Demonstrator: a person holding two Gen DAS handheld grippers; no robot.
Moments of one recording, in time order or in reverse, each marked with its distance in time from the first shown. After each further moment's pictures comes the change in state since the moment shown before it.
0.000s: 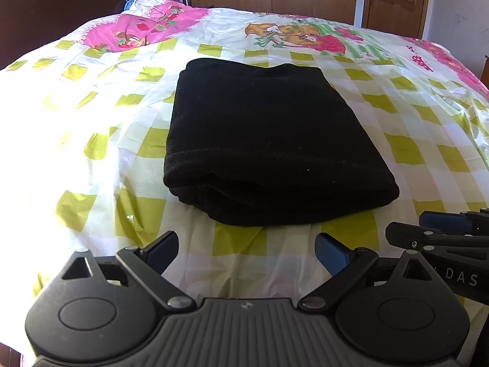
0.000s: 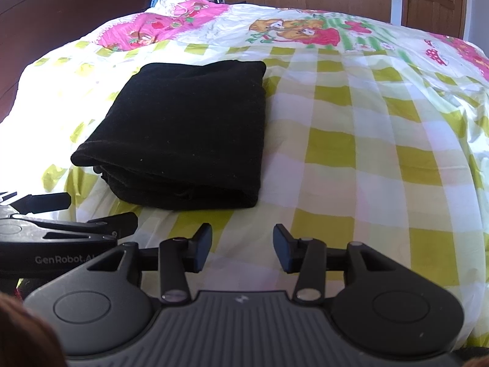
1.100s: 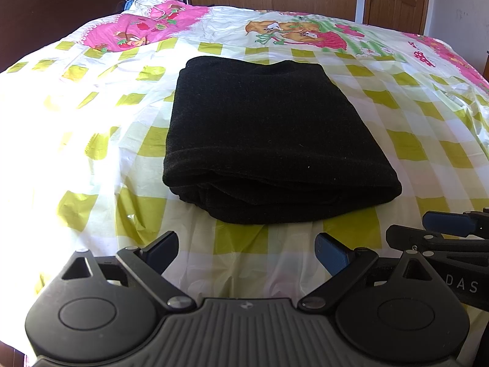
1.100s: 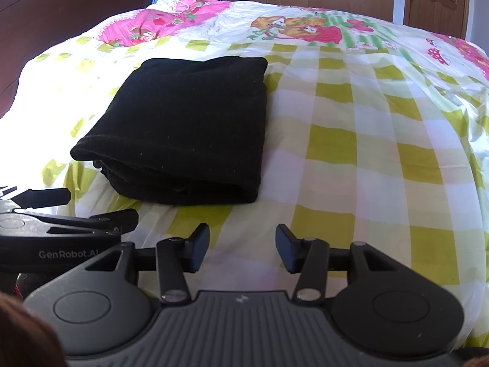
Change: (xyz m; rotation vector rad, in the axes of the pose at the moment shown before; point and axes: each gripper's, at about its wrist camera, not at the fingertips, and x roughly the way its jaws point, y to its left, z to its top) left arm 0.002 -0.002 0.000 0.008 0.007 0.014; right arm 0.001 0.001 -0.002 -0.008 0.009 0.001
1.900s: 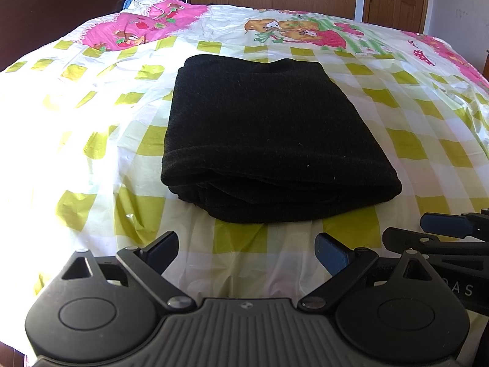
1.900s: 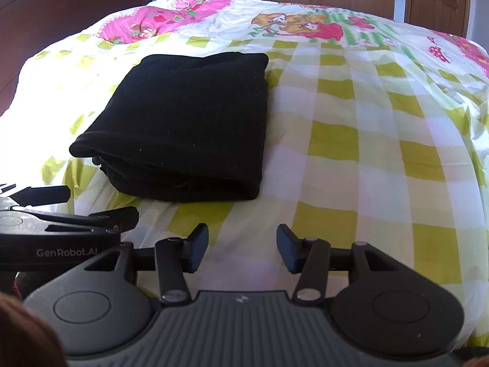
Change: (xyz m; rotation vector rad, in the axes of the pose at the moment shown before) left arm 0.000 0.000 0.000 0.003 0.003 -0.005; right arm 0.004 0.000 -0.001 -0.002 0.011 0.001
